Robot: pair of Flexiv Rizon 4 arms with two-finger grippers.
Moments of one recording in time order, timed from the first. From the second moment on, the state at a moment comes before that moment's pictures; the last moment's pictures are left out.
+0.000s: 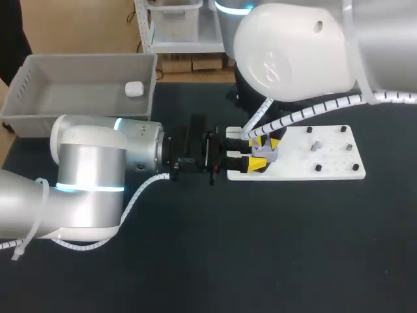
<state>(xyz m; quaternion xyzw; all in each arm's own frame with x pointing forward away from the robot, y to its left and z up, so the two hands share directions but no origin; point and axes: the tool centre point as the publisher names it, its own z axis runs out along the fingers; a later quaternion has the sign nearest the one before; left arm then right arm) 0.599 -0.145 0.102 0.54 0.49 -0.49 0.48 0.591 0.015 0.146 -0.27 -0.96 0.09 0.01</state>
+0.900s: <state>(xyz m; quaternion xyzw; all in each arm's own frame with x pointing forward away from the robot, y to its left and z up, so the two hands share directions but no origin) 0.600 -0.146 0.103 0.54 0.49 -0.49 0.48 0.568 0.028 0.171 -0.15 -0.99 0.03 -0.05</state>
